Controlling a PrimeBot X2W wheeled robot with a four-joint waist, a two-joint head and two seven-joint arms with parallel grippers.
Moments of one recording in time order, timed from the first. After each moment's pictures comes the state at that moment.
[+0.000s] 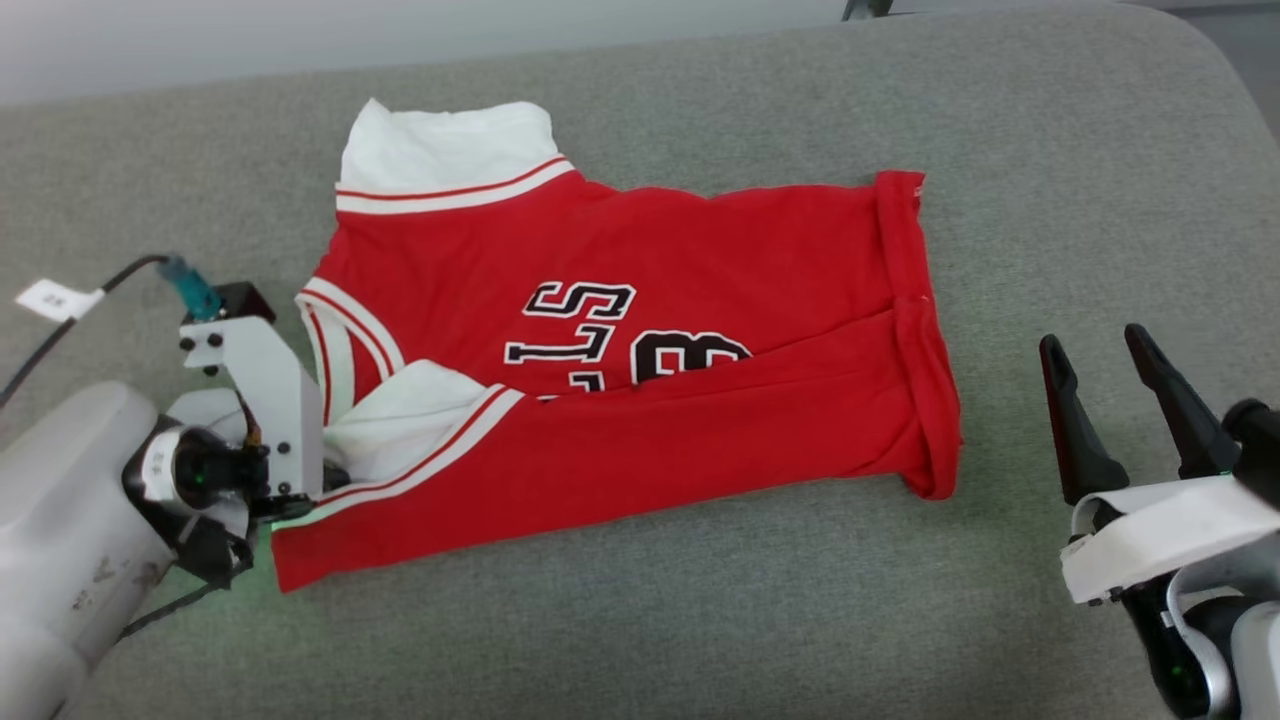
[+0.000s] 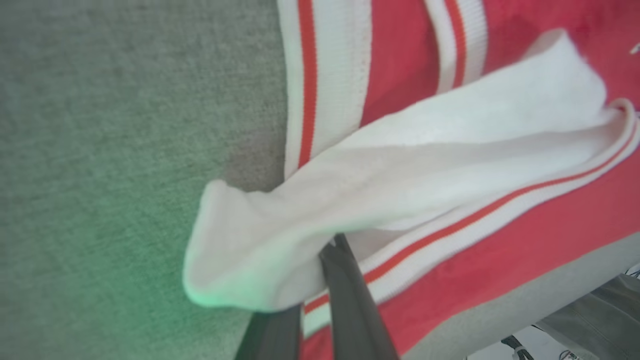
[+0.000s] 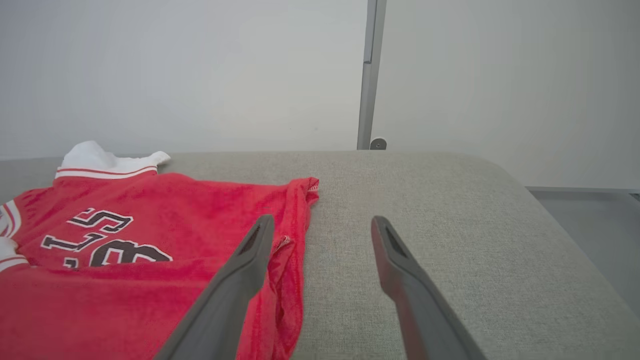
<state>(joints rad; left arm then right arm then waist) -0.89 0.73 -0.99 0.52 -1.38 0.18 0.84 -0.20 -0.16 0.00 -0.06 0.26 0.13 0.05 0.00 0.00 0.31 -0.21</state>
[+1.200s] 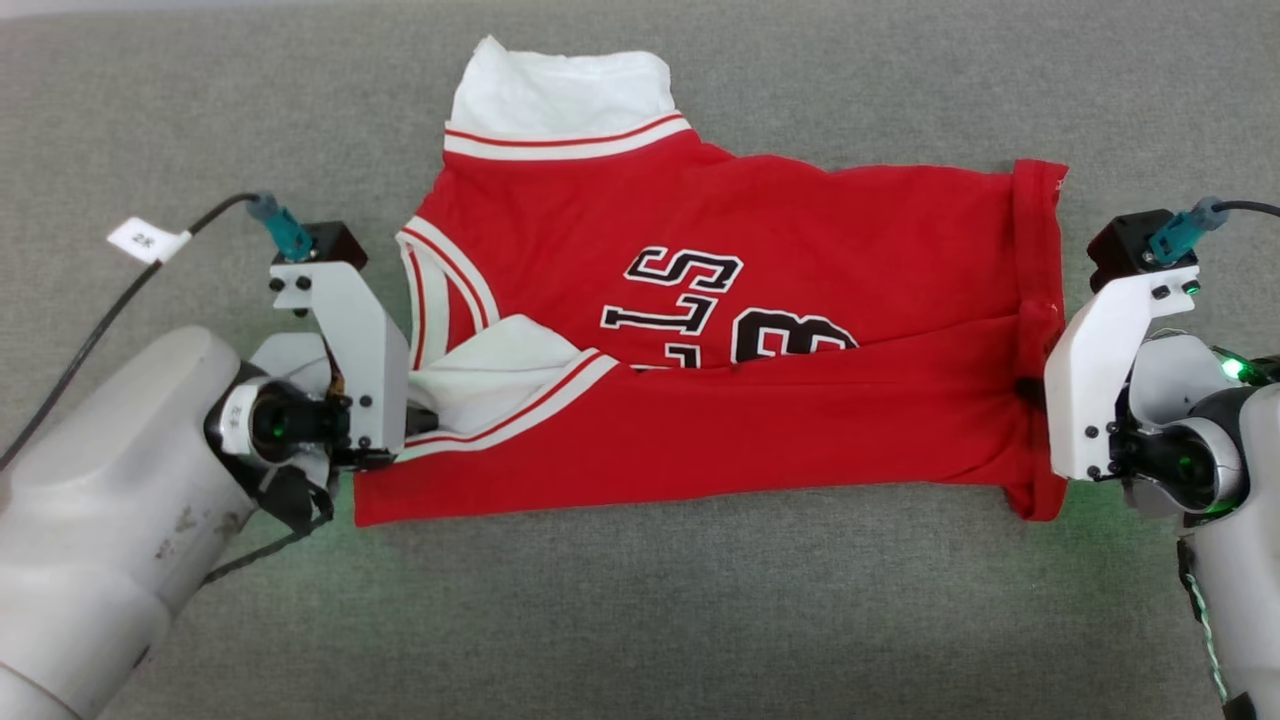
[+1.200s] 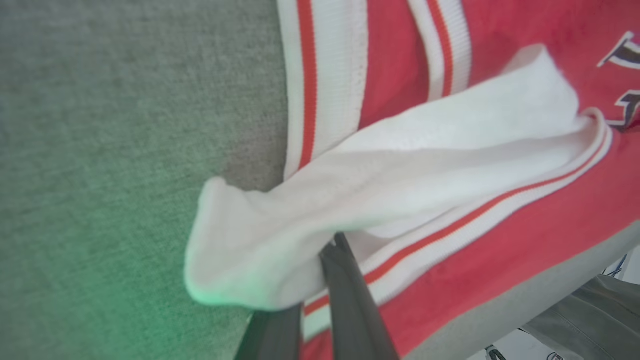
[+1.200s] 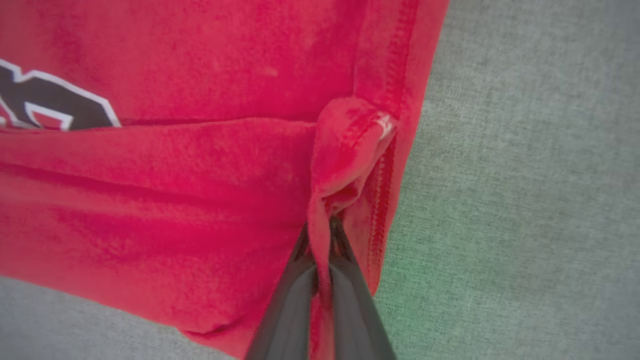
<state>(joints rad) -0.98 0.60 -0.99 0.56 -1.35 0.12 0.81 -0.61 -0.24 0.09 0.28 0.37 0.13 1.02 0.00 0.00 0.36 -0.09</state>
